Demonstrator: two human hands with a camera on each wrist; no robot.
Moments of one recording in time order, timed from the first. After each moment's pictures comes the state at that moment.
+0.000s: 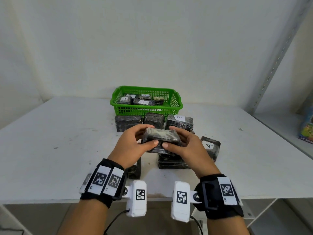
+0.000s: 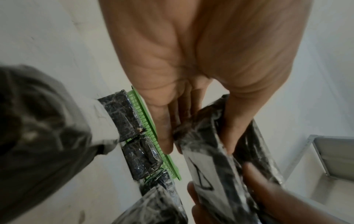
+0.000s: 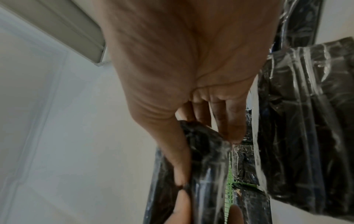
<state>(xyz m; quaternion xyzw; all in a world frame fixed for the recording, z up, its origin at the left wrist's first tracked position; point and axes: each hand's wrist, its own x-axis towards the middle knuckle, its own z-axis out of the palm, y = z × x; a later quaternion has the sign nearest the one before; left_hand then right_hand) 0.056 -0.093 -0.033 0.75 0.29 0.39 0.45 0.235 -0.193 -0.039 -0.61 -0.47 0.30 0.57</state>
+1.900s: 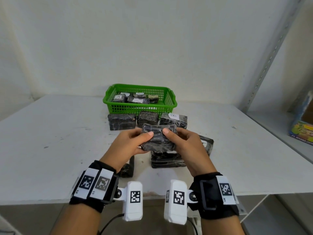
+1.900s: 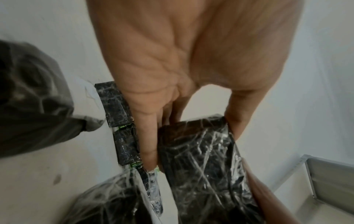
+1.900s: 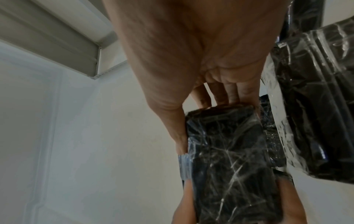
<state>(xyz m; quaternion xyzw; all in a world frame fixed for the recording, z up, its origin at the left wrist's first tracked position) 0.064 -0.109 -0.024 0.63 0.28 0.33 0.65 0.234 -0.199 -0.032 -0.63 -0.36 0.32 0.61</state>
